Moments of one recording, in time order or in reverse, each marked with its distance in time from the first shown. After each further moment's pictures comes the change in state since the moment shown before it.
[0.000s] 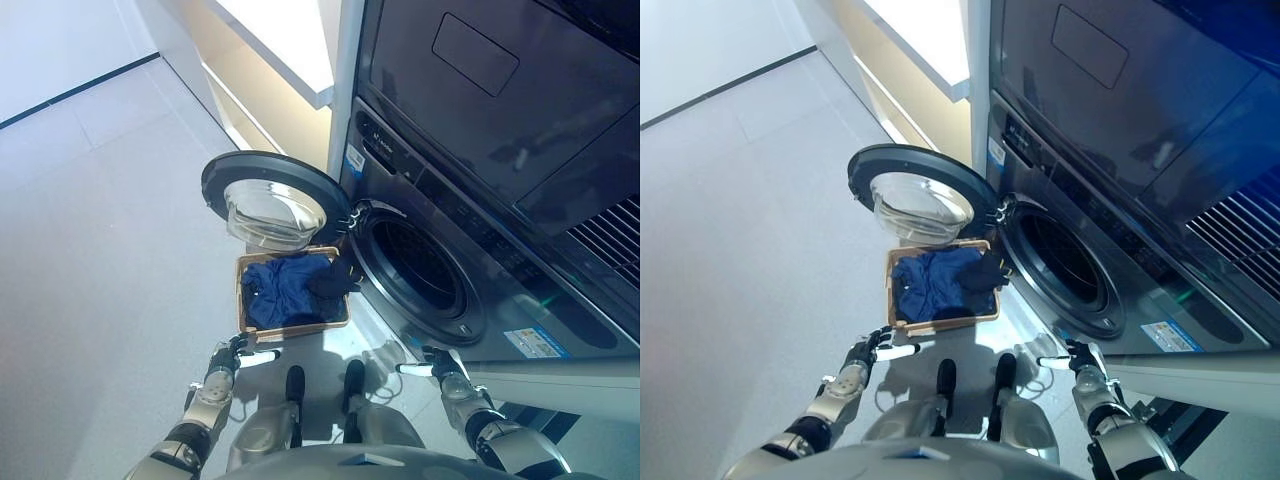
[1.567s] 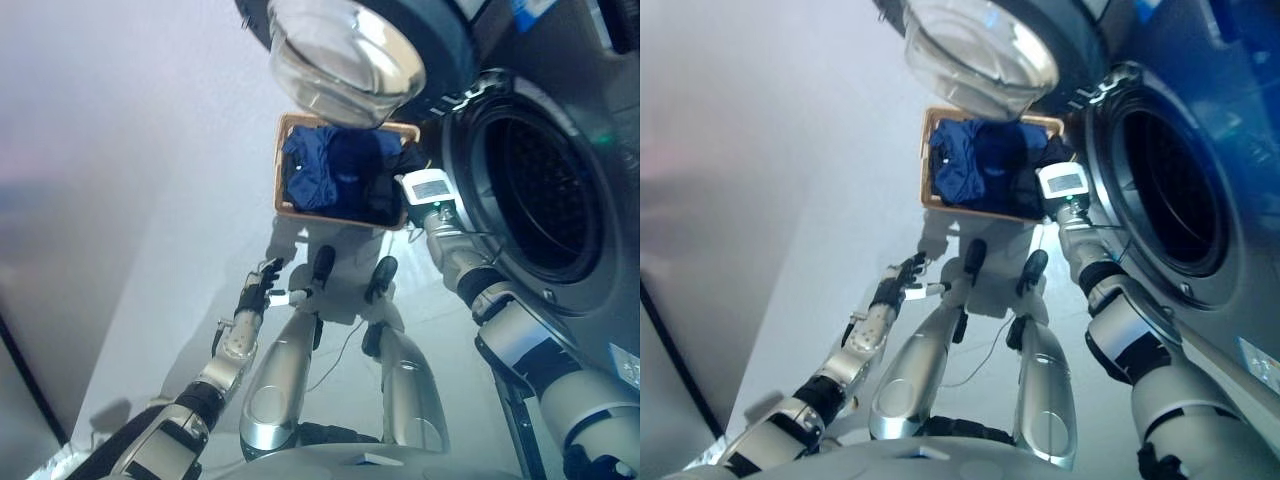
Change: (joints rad) left arm -0.132 0.055 -0.208 -0.353 -0.056 -0.092 0.080; right arm -0.702 -0.182 0.519 -0.023 -0.851 0.115 -0.200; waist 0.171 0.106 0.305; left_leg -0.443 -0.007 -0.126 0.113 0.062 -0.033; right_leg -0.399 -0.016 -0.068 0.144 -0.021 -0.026
